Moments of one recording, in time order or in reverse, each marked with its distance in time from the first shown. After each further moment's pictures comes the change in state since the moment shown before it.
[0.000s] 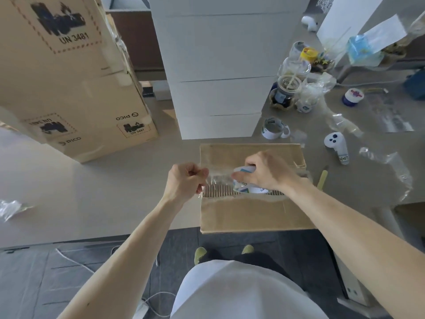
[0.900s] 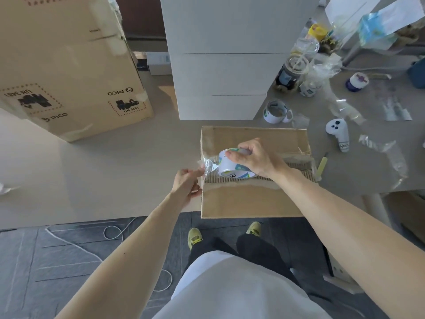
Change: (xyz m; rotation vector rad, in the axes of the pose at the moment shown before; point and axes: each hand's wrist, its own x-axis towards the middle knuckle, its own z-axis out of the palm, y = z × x) left_hand 0.035 -0.098 0.031 -0.432 -0.090 -0.521; right_hand 0.018 -0.017 0.034 0.541 -0.032 0.074
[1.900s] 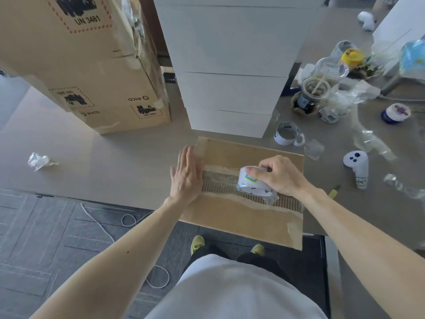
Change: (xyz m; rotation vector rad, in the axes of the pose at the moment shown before) left_hand -0.032 0.013 0.059 0.942 0.496 0.705; right_hand -0.021 0.055 -0.095 -0.172 -0.137 -0.103
